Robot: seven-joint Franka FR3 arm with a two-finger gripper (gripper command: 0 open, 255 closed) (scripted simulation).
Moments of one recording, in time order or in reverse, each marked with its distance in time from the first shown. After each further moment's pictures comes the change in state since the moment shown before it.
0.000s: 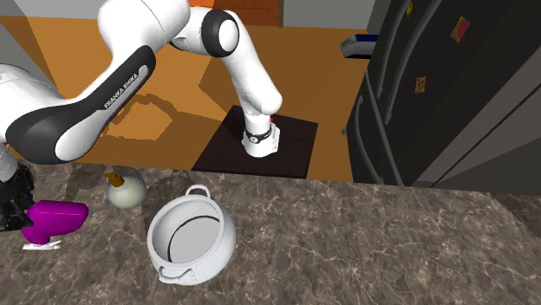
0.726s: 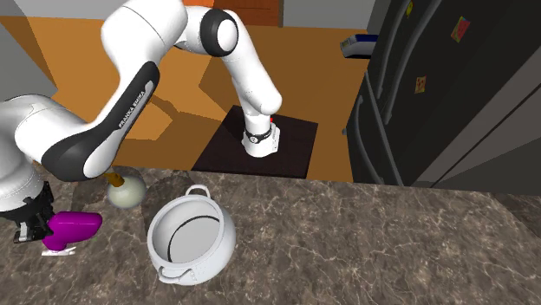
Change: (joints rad) arm -0.015 -0.003 -0.007 -0.151 -0.015 0.142 0.042
